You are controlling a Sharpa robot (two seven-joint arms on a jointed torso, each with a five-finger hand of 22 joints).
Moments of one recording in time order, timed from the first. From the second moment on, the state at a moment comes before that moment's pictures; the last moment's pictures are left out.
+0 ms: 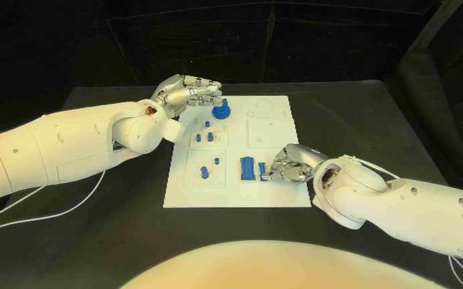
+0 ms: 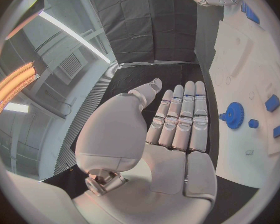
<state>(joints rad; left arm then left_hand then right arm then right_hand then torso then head) 1.21 -0.84 -0.16 1.42 0.00 -0.14 0.39 1.28 -0.08 0.44 -0.03 0.05 0.98 0.23 0.07 0.07 1.09 0.17 0.09 0.06 1.05 0.13 0.15 0.14 0.18 0.97 0.24 0.07 0.26 0.98 -0.85 -0.12 1.75 -1.38 -0.38 -0.45 1.33 0.11 -0.20 0.18 0.25 1.06 0.04 0.39 0.47 1.45 -0.03 1.32 1.47 1.46 -0.09 1.53 1.31 0.07 1.47 0.01 1.41 1.31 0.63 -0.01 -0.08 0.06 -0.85</state>
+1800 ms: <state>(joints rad) 1.16 -0.77 -0.11 1.35 0.06 -0.27 0.45 0.73 -0.01 0.24 0.00 0.01 0.56 0.11 0.01 0.01 0.61 0.08 0.01 0.01 0.58 0.06 0.01 0.02 0.12 0.47 0.15 0.01 0.10 1.09 -0.78 -0.02 1.43 -0.19 -0.49 0.36 0.85 0.08 -0.14 0.00 0.03 0.49 0.11 0.02 0.11 0.54 0.10 0.12 0.11 0.60 0.05 0.02 0.12 0.13 0.59 0.13 0.03 0.07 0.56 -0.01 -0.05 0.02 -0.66</state>
